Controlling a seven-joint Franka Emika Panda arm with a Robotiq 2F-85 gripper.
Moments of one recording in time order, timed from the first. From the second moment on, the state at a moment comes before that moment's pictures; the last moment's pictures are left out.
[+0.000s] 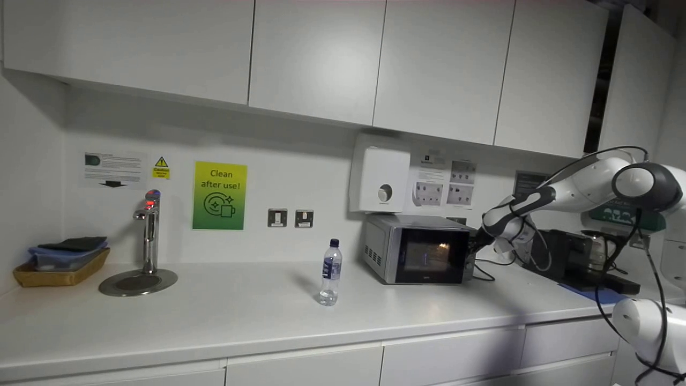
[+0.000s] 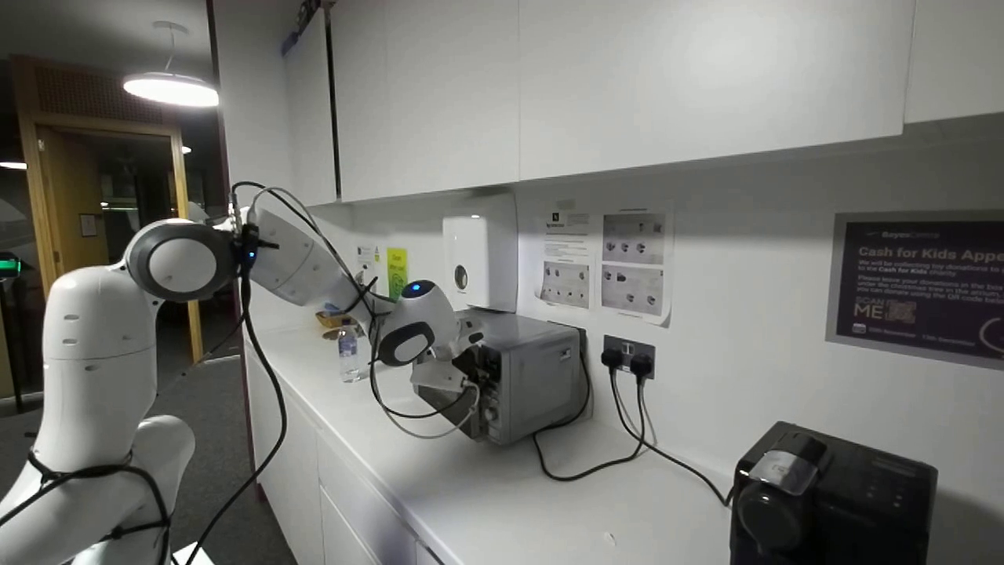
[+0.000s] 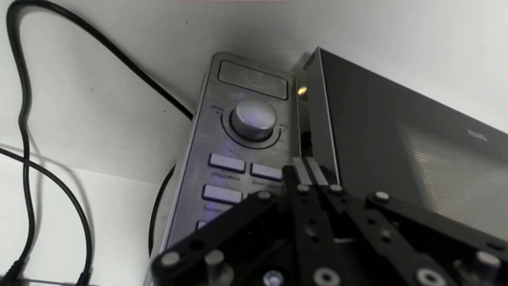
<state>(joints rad) 2.27 -0.09 -2.46 -2.21 0.23 2.85 -0.55</state>
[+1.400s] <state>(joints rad) 1.63 0.20 -1.92 -2.08 0.51 2.22 -0.84</state>
